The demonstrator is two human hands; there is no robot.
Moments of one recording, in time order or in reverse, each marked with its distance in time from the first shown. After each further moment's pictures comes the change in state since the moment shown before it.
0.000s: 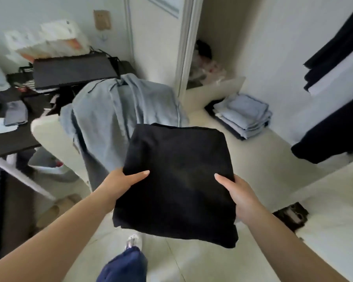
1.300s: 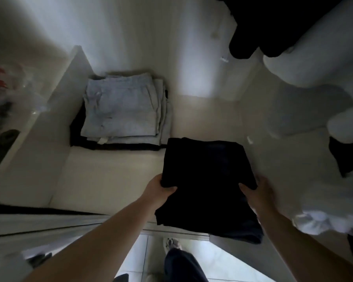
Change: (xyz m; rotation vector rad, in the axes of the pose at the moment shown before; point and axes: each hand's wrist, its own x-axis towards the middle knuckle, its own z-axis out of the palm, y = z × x) left_hand 0.401 0.055 0.392 0.806 -0.896 0.006; right_hand 0.265 0.100 -0.193 0.075 1.151 0.456
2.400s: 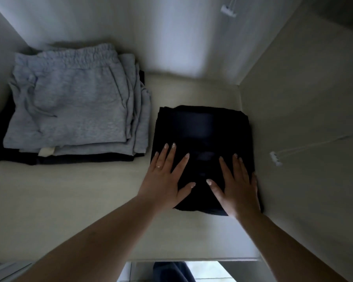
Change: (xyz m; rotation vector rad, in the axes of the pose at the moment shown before) left_hand 0.127 0.008 0.049 1.153 0.114 0.749; right_hand 0.056 -0.016 0.059 -0.862 -0.077 -0.477
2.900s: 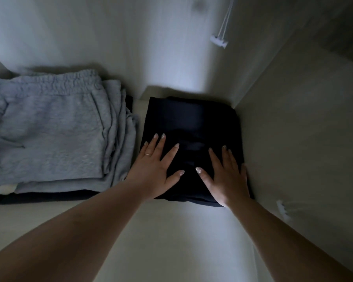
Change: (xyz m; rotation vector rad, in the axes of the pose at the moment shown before) left_hand 0.103 -0.040 -0.017 0.051 0.074 -0.006; right_hand 0.106 -0.009 -0.032 0.008 -0.013 -0.010
